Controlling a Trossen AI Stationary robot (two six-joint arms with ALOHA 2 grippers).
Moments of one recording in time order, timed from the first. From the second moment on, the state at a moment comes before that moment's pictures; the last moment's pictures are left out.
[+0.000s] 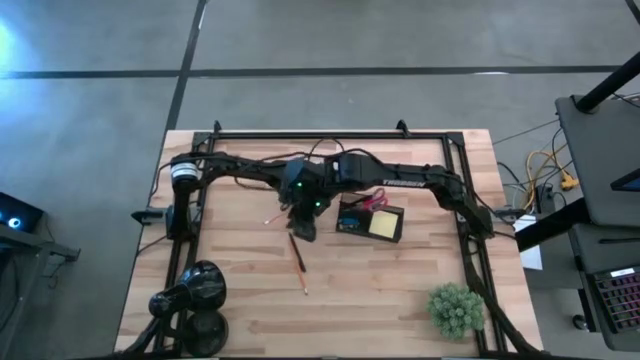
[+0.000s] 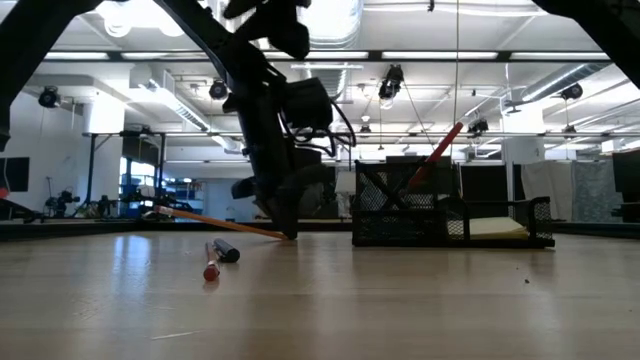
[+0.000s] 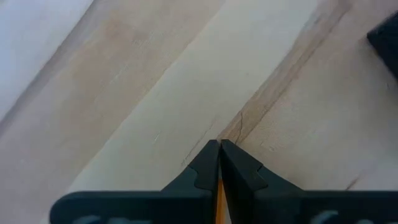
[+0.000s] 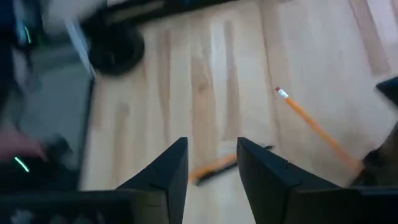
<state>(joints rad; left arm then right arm) 0.27 2.09 1.24 -0.52 -0.11 -0.45 -0.02 2.20 2.35 -1.04 -0.26 0.16</state>
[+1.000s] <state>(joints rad) 0.36 2.09 1.23 -0.43 -0.14 -0.45 -0.01 2.21 2.00 -0.60 -0.06 1.33</state>
